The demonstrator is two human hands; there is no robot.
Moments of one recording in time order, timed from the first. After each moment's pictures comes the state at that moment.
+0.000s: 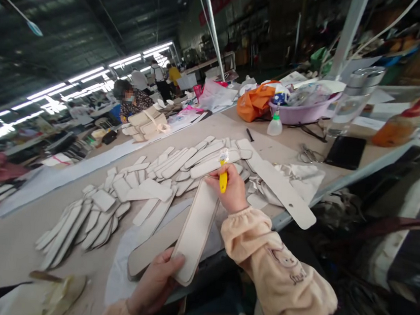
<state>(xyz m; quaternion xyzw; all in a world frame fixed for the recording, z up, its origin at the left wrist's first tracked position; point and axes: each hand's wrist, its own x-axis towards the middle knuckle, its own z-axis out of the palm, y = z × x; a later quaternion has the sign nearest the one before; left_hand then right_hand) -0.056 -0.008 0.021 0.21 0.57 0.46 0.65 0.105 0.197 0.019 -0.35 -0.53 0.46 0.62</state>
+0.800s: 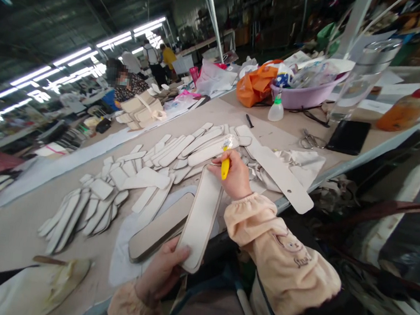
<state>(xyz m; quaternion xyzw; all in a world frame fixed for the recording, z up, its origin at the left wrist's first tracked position) -0.044 -0.014 0.014 0.20 0.54 0.44 0.69 0.119 0.197 0.019 -0.37 -0.56 0.43 0.61</state>
